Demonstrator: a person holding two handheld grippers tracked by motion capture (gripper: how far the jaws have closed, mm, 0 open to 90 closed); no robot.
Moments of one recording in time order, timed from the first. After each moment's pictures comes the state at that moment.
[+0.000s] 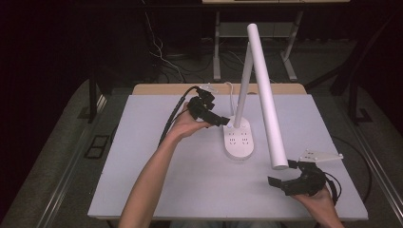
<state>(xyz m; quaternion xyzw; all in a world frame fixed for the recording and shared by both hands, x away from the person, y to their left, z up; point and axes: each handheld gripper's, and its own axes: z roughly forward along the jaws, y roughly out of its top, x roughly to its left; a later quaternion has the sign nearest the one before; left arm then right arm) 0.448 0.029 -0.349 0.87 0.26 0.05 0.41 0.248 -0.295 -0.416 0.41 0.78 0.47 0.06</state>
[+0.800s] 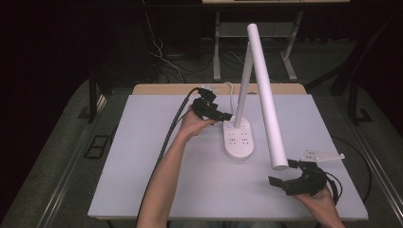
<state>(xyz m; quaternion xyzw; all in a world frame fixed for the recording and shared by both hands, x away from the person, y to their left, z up) 0.471 0.020 -0.379 0.84 0.32 0.03 0.43 0.247 -0.297 -0.414 0.41 0.78 0.47 0.06</state>
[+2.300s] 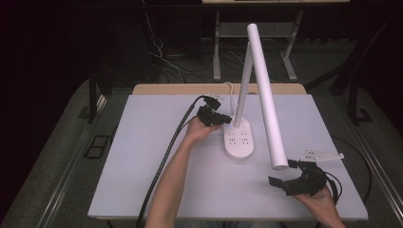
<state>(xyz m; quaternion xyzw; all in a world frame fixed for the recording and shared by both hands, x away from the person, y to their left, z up) 0.472 0.006 -0.412 0.85 0.31 0.01 0.43 0.248 -0.297 -0.415 0.41 0.78 0.47 0.05</state>
